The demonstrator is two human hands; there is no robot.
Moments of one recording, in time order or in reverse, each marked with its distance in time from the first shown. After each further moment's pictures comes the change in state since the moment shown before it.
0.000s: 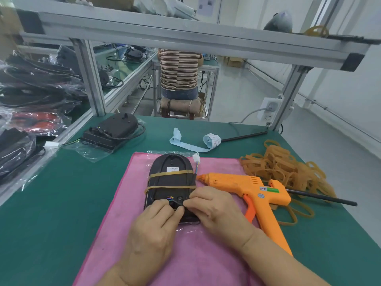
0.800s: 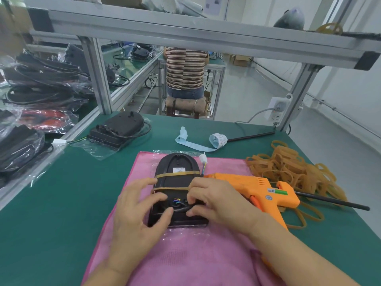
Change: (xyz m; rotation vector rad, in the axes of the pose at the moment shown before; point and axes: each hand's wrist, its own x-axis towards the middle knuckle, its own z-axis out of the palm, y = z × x) left_hand 0.002 -0.022 -0.014 -0.334 0.094 -0.470; right_hand 0.026 0.011 -0.013 0.081 -0.287 0.021
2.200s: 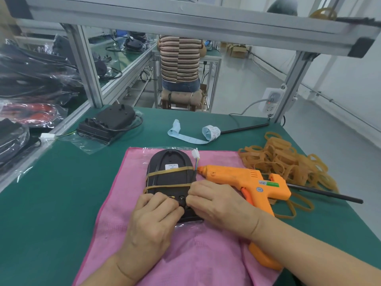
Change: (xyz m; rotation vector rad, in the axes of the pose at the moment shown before) left_hand -0.010 0.017 0.027 0.320 -0.061 0.506; right_hand -0.029 0.006 0.006 -0.237 0.139 -0.269
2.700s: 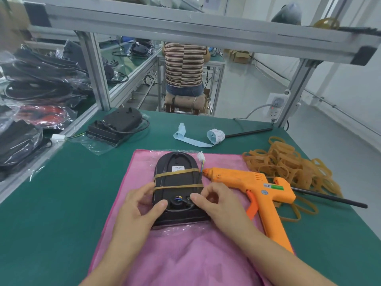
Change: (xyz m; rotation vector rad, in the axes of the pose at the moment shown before) left_hand 0.004 -0.010 -0.025 -0.757 -0.049 -1.210; right_hand 0.006 -0.027 0.013 0.671 0.157 1.145
